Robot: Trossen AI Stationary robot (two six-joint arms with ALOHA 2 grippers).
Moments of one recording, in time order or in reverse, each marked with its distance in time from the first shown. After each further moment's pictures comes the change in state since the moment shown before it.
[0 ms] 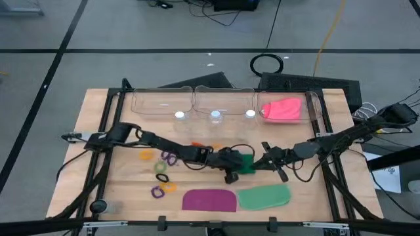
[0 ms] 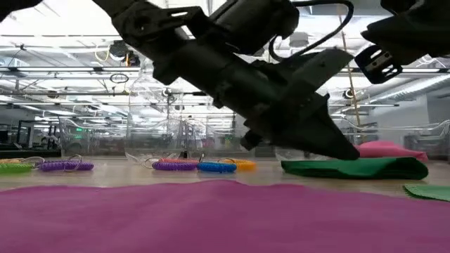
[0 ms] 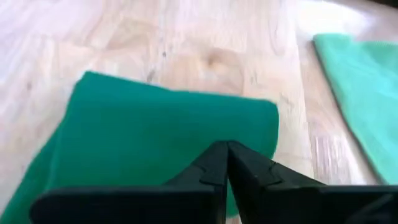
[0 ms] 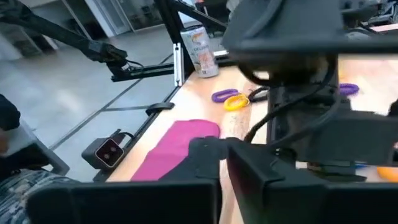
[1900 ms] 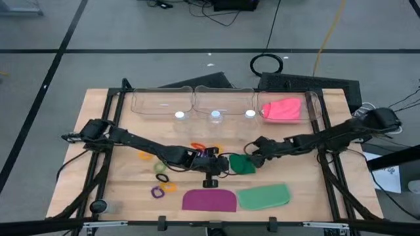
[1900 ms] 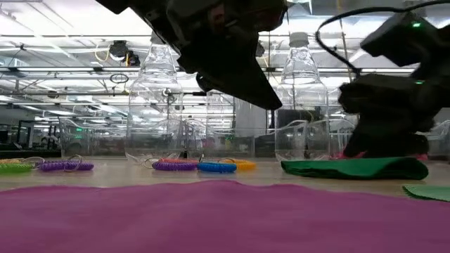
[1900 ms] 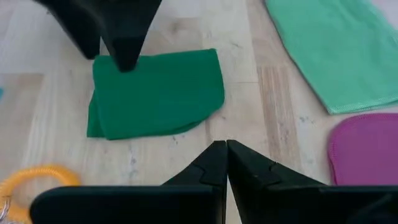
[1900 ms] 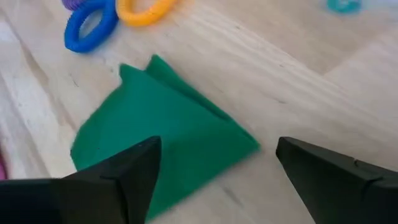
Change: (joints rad) left arm -0.097 -0.246 0.000 -0.469 -0.103 0.187; right arm -0.210 0.350 0.062 -0.473 0.016 0.647
